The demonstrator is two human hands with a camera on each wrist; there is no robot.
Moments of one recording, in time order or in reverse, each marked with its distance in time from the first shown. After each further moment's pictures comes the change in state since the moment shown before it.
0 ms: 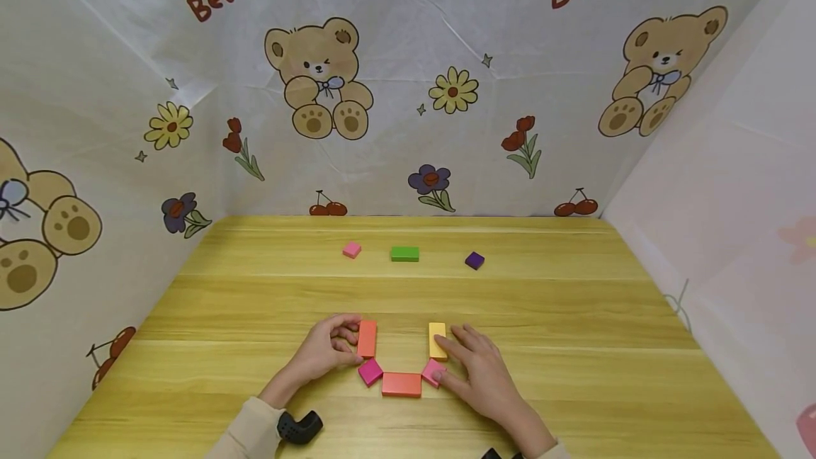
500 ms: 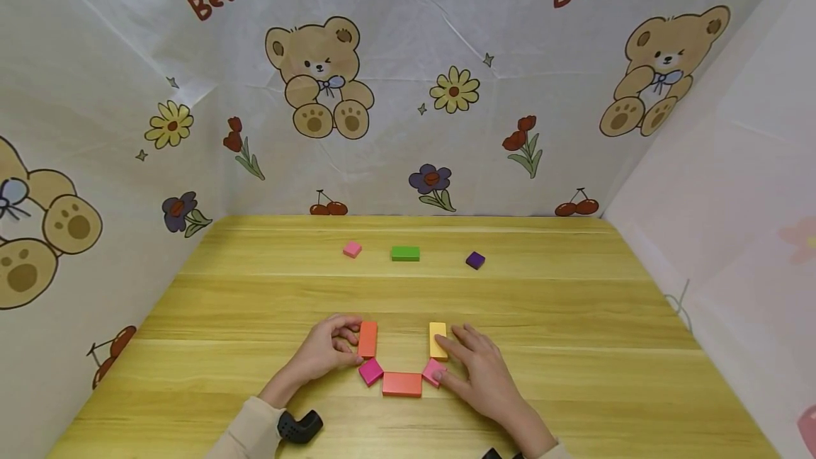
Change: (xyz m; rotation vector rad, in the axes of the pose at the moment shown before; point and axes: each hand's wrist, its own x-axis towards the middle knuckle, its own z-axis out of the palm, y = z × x) left_hand 0.000 -0.001 -0.002 0.036 -0.025 0.012; right_hand 0.001 -0.001 0.000 -0.006 -0.003 -0.001
